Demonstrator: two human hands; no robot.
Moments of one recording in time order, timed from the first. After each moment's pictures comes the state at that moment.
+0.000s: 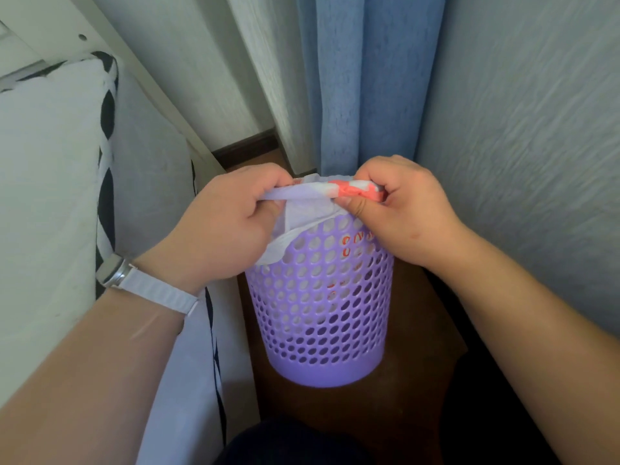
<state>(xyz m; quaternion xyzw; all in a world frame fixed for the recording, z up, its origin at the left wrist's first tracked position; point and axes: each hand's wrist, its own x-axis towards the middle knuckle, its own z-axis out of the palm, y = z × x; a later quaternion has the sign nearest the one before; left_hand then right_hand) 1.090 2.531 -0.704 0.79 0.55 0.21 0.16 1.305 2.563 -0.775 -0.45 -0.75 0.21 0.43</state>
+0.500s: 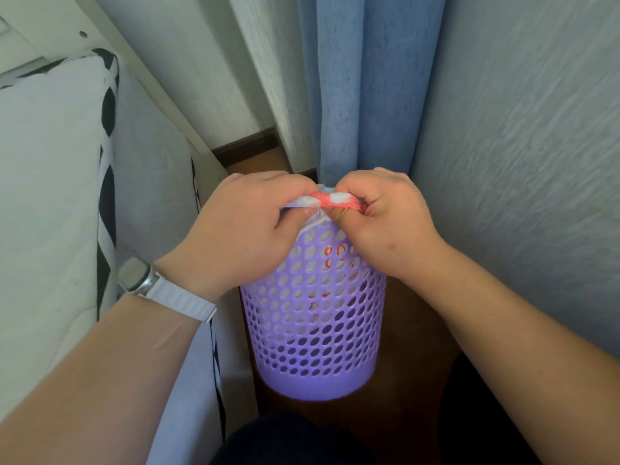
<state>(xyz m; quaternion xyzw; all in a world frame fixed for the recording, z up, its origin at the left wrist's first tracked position) 1.106 2.527 -0.706 0.85 0.49 0.17 0.06 1.285 2.550 -0.773 -0.45 -0.75 0.18 0.44</state>
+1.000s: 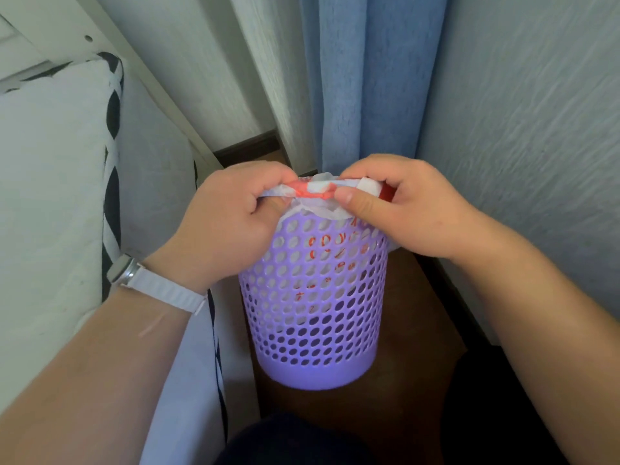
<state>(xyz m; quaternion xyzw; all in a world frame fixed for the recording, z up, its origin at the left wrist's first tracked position) 1.096 2.527 -0.701 0.80 0.53 0.25 0.11 1.311 2.556 -0.748 -0.40 -0.74 0.37 0.39</state>
